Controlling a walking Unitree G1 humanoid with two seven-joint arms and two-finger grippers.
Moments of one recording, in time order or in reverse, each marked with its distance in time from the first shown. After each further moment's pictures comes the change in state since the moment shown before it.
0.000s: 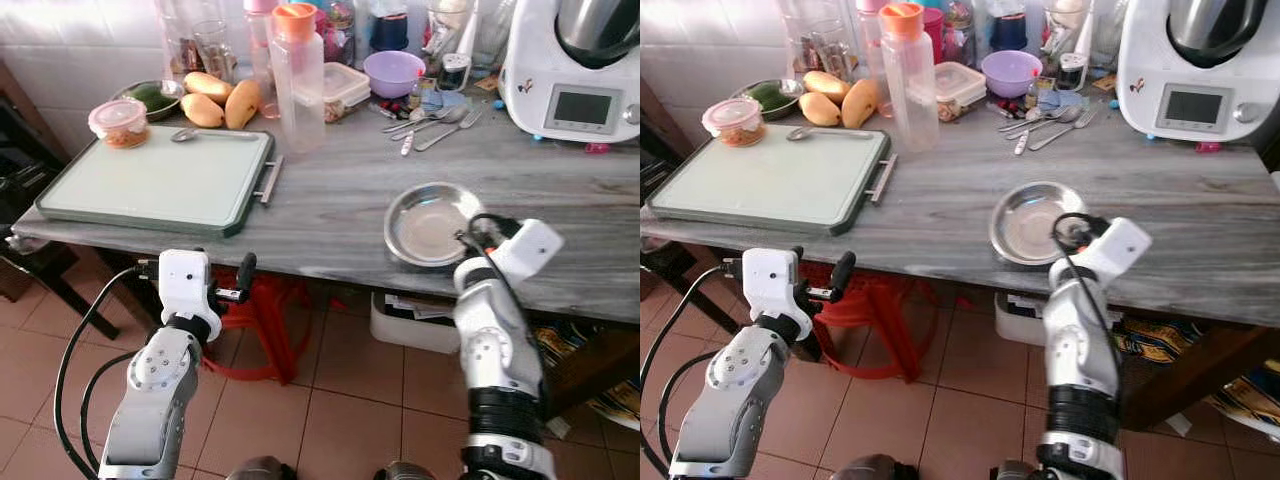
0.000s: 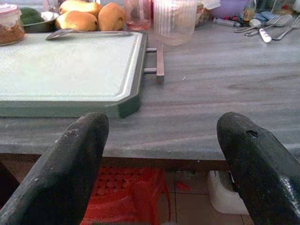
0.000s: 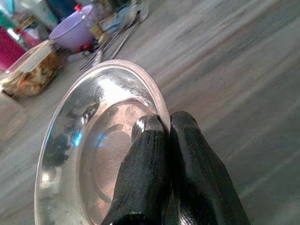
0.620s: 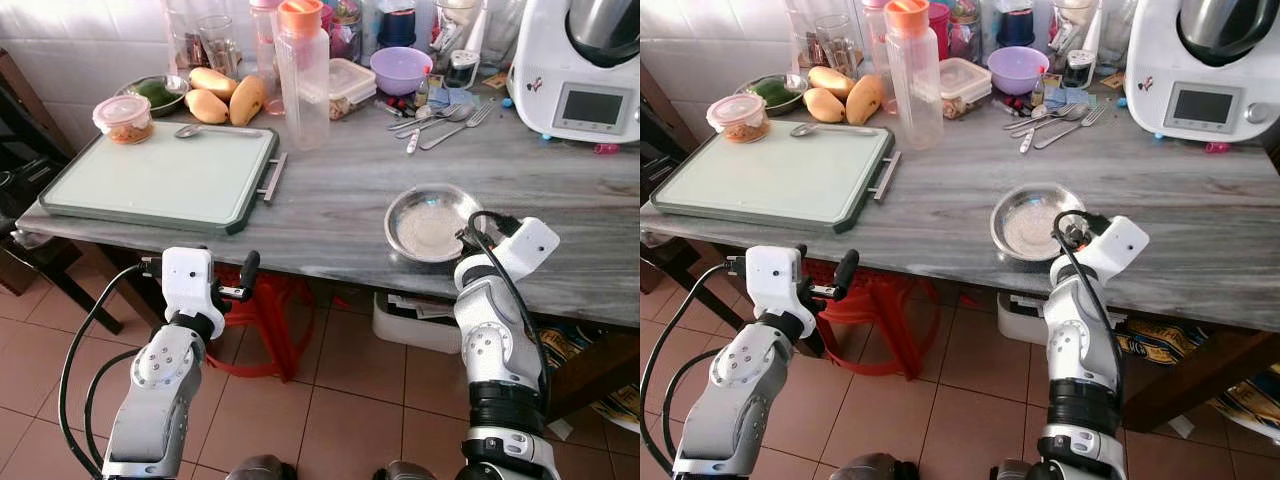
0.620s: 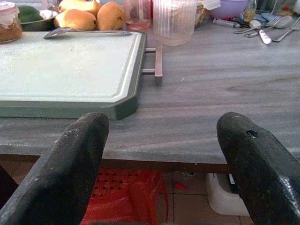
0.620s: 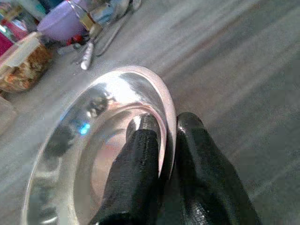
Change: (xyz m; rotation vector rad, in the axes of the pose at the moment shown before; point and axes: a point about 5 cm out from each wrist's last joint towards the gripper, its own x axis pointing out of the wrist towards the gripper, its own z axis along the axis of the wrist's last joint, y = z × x) left arm 0.002 -0.004 0.002 -0.008 -0.009 -0.011; right arm 0.006 -0.006 0.001 0.014 0.025 -0.040
